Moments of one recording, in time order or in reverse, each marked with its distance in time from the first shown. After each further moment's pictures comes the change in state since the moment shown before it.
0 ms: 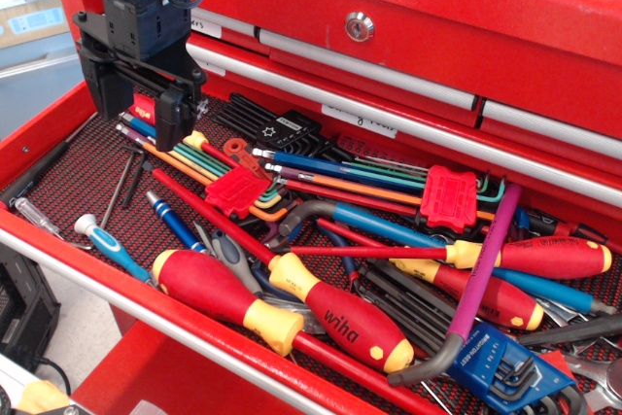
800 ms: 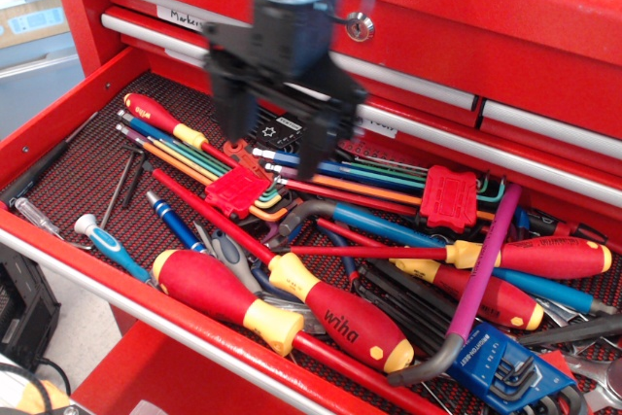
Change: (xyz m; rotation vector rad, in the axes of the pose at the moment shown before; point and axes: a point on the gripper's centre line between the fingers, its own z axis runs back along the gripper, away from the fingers) arm 0.003 -0.112 0.042 -0.016 -0.034 0.016
